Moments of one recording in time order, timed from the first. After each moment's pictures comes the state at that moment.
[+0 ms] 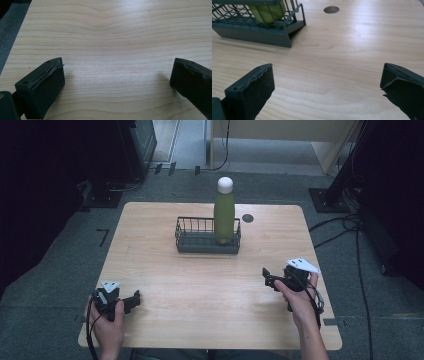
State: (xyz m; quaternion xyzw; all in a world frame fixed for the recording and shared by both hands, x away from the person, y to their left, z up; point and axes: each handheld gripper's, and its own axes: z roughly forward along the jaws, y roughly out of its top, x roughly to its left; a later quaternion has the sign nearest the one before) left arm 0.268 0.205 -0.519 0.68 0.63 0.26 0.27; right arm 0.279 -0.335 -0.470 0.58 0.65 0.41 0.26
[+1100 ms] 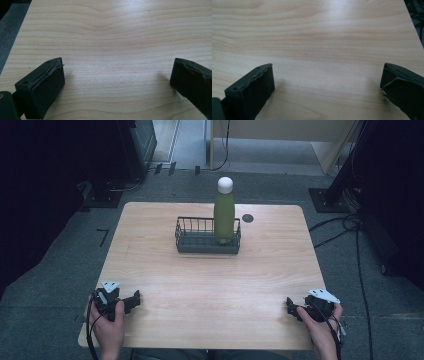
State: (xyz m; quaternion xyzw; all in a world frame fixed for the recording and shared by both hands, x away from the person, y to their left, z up) left arm 0.268 0.205 -0.519 0.68 0.63 0.26 0.27; right arm 0.212 -0.394 -0.528 0.65 0.65 0.29 0.26
